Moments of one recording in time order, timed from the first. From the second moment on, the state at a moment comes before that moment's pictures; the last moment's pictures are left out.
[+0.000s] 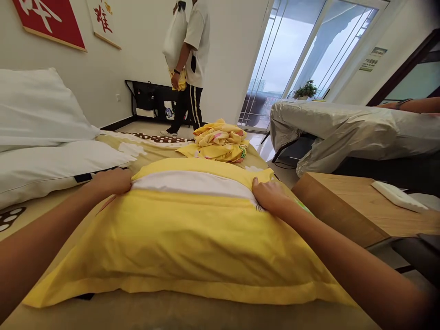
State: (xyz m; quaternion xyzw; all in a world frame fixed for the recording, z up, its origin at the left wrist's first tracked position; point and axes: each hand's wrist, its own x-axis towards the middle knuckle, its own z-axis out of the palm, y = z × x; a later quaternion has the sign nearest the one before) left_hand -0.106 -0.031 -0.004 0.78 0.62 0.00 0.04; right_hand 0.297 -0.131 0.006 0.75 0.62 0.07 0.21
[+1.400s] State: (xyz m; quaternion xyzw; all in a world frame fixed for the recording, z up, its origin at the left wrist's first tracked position) left_hand -0.008 -0.087 0.025 0.90 0.42 -0.05 0.14; right_hand 0.295 -0.151 0.049 0.54 0.83 -0.11 0.04
